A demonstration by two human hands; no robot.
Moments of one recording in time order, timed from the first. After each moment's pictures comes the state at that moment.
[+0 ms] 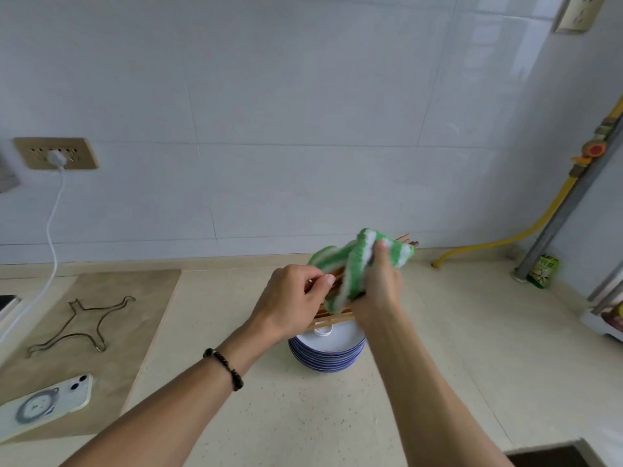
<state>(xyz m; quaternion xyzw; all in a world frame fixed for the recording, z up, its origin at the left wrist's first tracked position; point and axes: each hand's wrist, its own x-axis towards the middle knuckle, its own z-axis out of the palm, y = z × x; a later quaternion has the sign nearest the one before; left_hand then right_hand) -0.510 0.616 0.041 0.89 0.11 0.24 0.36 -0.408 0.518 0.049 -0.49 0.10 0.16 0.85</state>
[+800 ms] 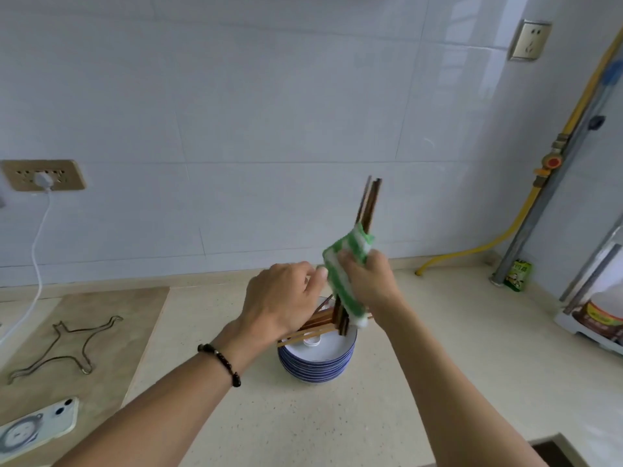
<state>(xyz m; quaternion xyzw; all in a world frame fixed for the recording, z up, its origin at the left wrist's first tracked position) -0.511 0.600 0.080 0.95 0.15 0.22 0.17 -0.403 0.486 0.078 -0.76 -0.21 0.11 0.60</state>
